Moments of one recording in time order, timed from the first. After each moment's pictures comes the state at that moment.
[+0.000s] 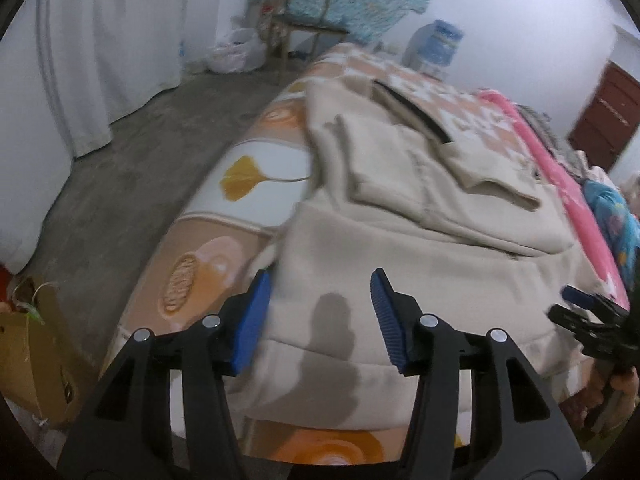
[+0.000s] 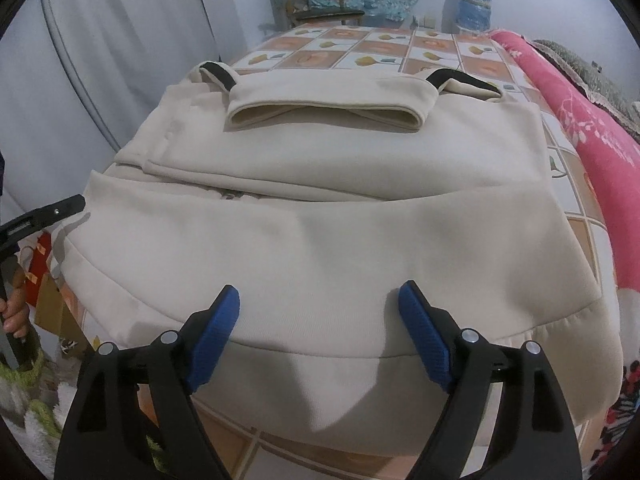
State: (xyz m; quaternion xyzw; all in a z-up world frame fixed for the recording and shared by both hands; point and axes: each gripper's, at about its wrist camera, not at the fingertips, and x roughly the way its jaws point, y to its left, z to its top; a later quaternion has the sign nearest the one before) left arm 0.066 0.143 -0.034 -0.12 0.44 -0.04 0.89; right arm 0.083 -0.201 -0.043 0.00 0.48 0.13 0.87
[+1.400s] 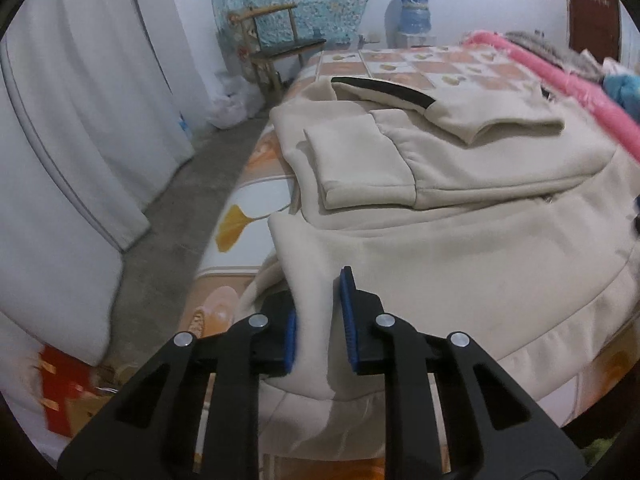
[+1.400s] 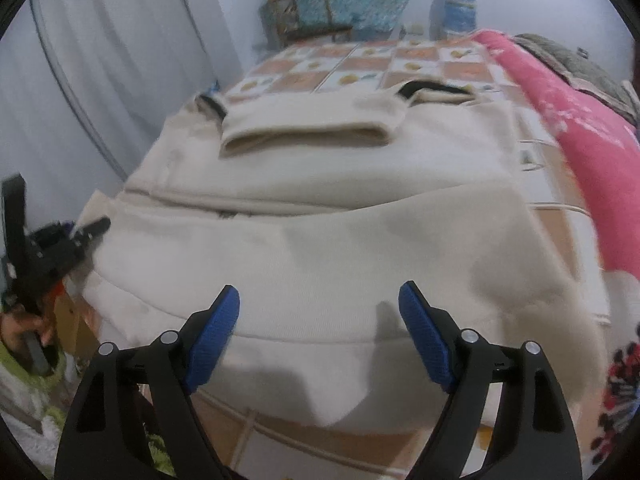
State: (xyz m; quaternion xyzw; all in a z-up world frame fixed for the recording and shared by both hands) left arm 0.068 0.076 -0.030 0.11 0.40 0.00 0.91; right arm 0.067 -0.238 -0.025 0.05 0.45 0.12 0.88
